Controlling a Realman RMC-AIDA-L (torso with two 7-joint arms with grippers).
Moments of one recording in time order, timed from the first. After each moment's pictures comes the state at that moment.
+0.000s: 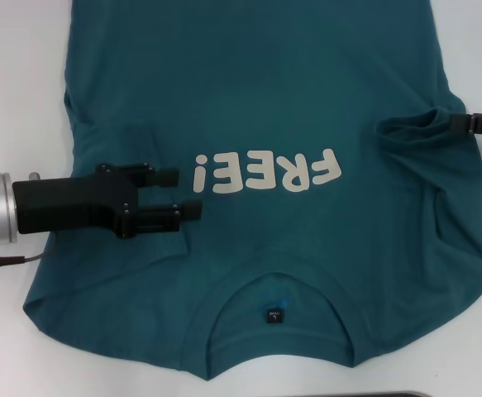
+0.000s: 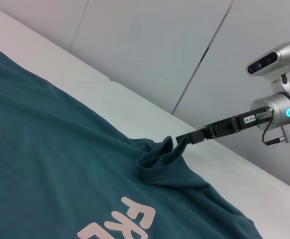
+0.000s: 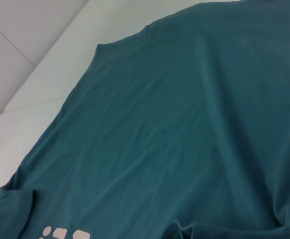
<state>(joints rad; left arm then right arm) -0.44 -2.15 -2.41 -0.74 -1.07 1.64 -1.54 0.44 1.98 -0.45 -0.73 -2.25 -1.46 1.94</state>
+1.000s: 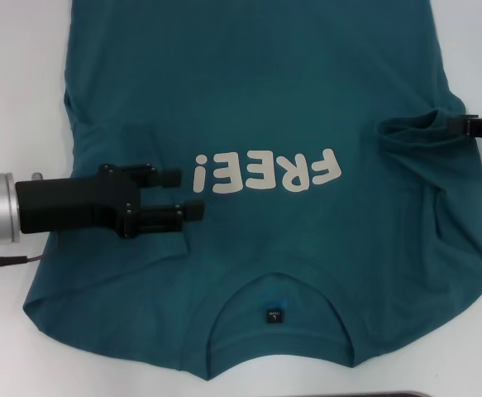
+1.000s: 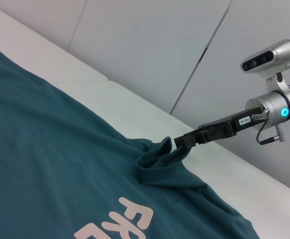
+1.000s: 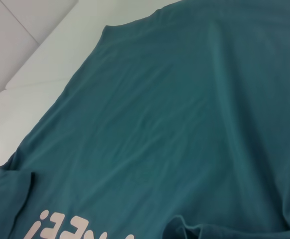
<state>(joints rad) -0.44 -2.15 -2.41 -0.73 -1.07 1.64 -1.54 0.46 1.98 -0.49 -0.73 -2.27 -1.45 1.91</state>
